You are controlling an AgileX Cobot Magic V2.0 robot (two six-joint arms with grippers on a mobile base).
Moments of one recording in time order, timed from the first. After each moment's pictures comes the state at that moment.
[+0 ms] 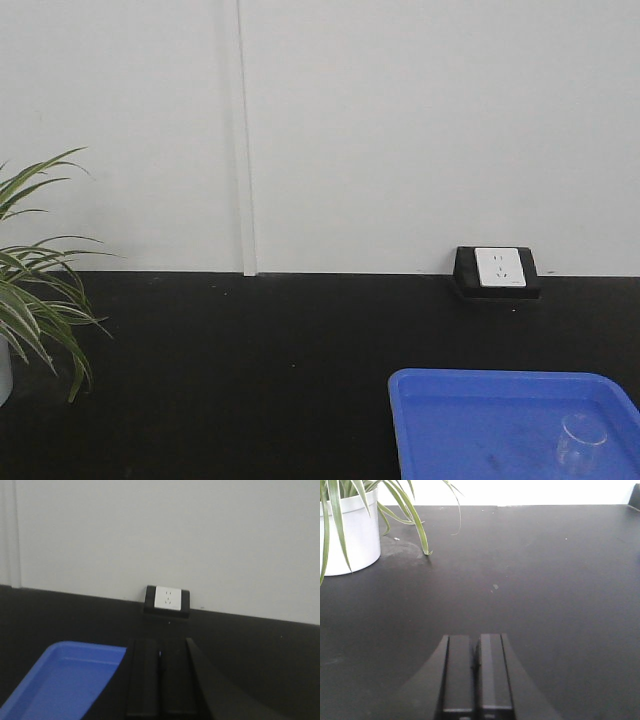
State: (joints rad) left arm -0.07 -0.02 0.03 -0.09 0.33 0.02; right arm -0.03 0.45 -0.31 -0.04 0.02 -0.08
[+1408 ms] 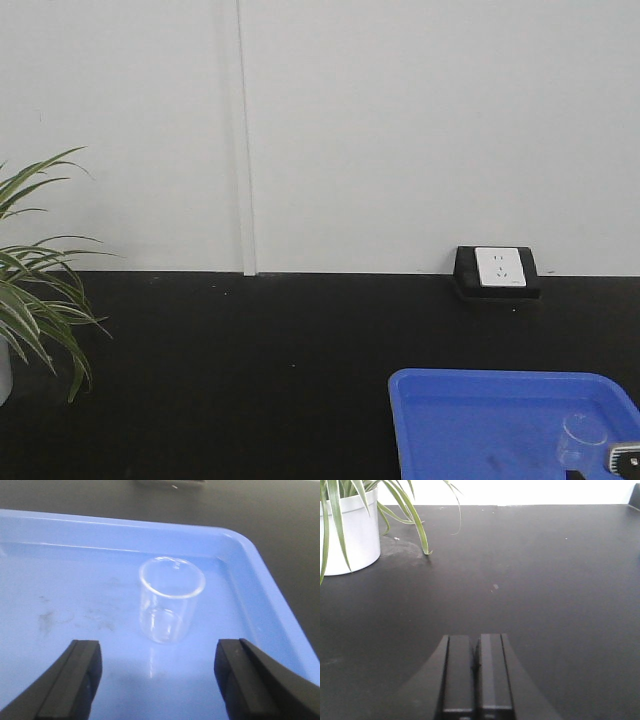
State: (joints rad) left arm -0.07 -0.02 0.03 -0.09 0.33 0.02; right arm -0.03 1.70 -0.33 0.11 -0.87 -0.15
